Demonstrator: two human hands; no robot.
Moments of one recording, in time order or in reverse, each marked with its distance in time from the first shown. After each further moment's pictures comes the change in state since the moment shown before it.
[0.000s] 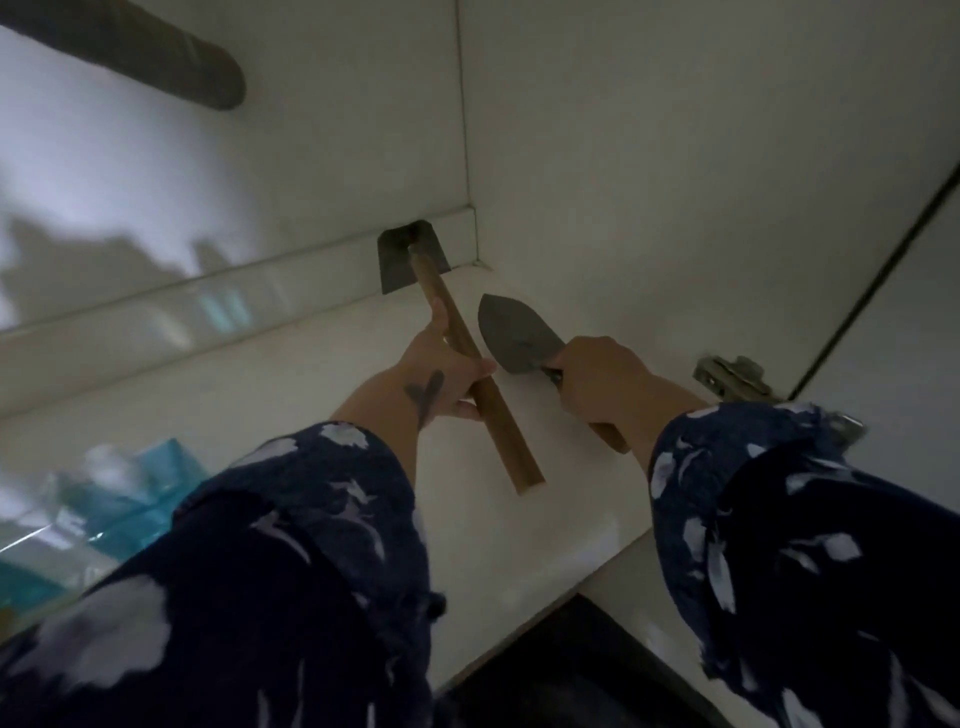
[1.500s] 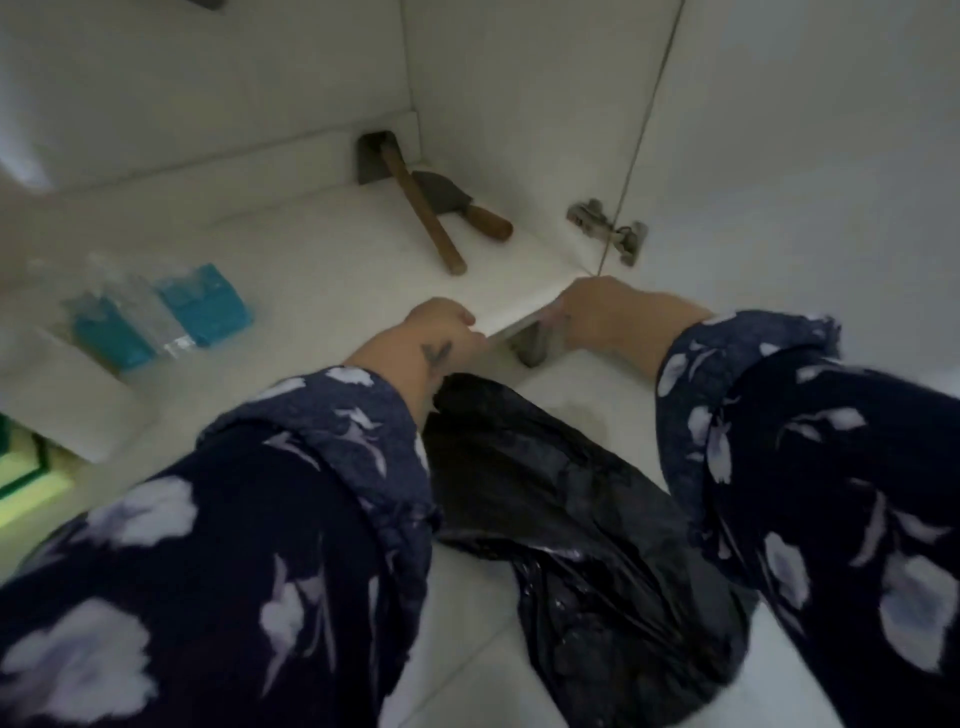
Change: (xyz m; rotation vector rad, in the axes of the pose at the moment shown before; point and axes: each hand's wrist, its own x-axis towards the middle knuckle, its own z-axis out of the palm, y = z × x) left_hand -0.207 -0.066 0.043 0.553 -0.124 0.009; right_hand -0.257 0.018 -0.012 -0.002 -0.102 0.028
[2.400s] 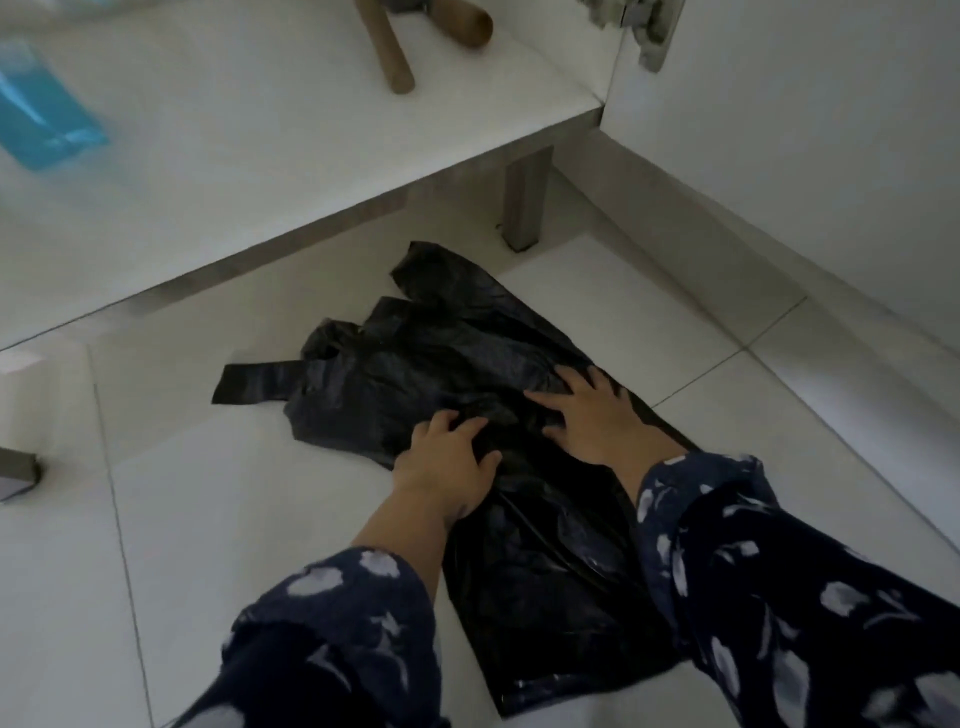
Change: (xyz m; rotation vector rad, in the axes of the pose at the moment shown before) left_hand -0.001 -0.141 0.239 0.456 -0.054 -0.098; right_hand 0.011 0.123 0.265 -0.031 -0.293 -0.111
